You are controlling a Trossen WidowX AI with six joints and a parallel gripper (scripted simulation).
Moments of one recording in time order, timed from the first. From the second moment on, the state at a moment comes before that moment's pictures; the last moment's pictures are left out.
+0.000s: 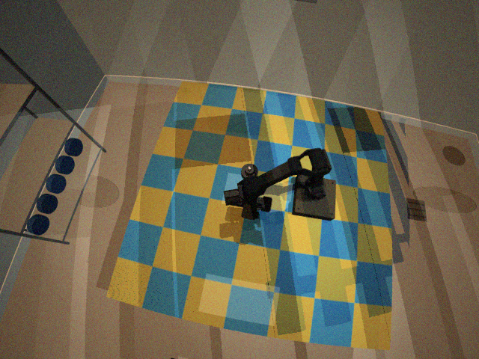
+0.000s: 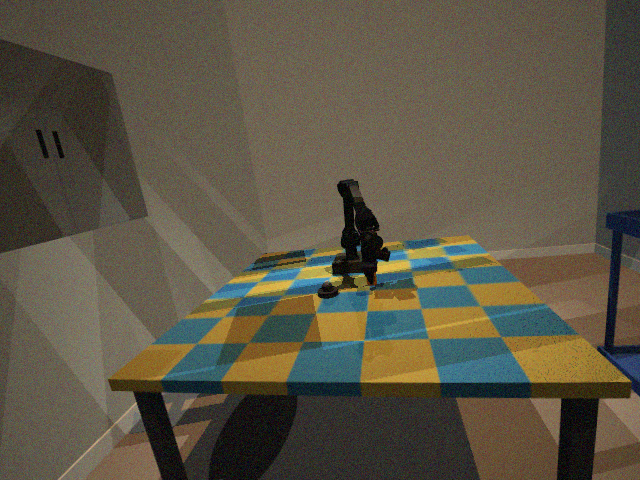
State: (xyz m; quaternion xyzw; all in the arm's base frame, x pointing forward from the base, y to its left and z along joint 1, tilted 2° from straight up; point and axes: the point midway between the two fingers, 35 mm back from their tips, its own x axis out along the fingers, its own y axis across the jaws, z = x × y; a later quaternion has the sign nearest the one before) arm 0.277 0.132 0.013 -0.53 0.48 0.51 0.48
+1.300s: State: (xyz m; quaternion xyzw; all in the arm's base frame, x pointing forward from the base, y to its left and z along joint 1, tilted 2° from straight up) arm 0.270 0.128 0.019 -0.52 0.49 0.52 0.46
